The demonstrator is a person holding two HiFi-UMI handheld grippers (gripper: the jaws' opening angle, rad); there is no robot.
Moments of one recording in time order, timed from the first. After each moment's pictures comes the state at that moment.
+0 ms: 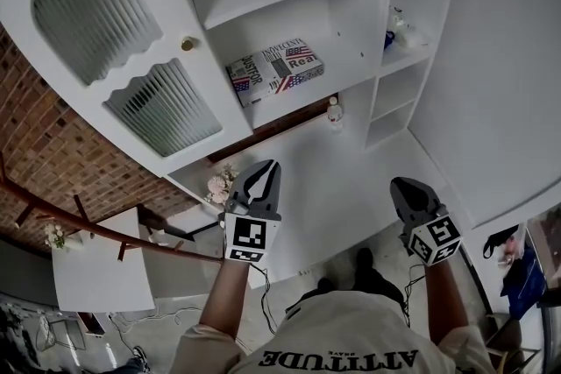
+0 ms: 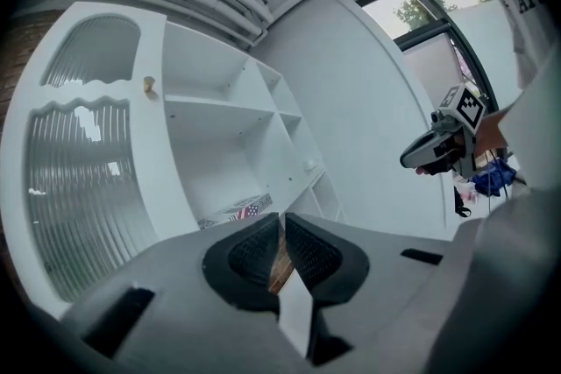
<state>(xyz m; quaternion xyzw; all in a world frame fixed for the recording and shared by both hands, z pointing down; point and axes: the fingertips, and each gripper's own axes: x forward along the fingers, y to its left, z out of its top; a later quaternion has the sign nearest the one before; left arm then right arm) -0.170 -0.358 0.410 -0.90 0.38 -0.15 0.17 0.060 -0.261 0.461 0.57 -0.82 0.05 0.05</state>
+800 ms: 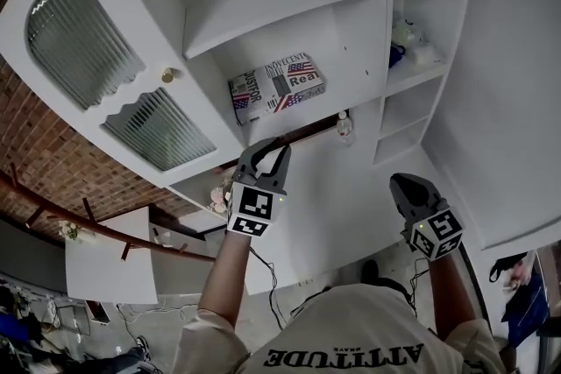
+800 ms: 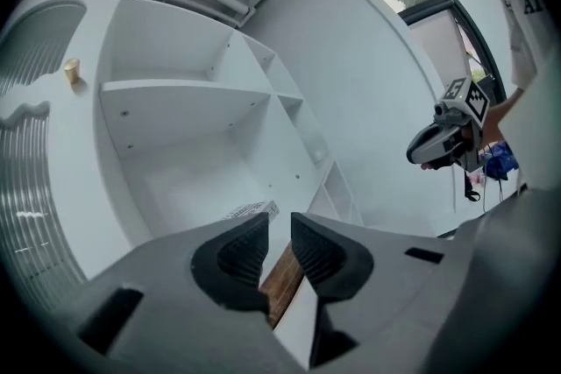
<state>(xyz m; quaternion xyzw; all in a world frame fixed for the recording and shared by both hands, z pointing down) -0.108 -0.439 0.396 -0.88 0.39 -0.21 0.17 0.101 -0.330 0.452 0.52 -0.85 0.05 0.03</state>
